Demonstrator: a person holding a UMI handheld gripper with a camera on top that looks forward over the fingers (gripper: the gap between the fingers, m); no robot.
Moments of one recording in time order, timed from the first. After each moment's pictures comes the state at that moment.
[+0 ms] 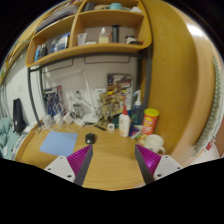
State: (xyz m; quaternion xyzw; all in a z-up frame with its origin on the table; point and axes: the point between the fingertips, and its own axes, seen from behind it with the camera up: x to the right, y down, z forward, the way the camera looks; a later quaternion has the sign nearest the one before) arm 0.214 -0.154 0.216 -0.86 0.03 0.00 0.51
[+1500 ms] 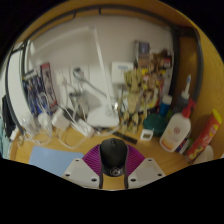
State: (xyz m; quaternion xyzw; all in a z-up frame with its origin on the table) arm 0.084 0.126 0.069 -0.89 0.04 -0.01 0.45
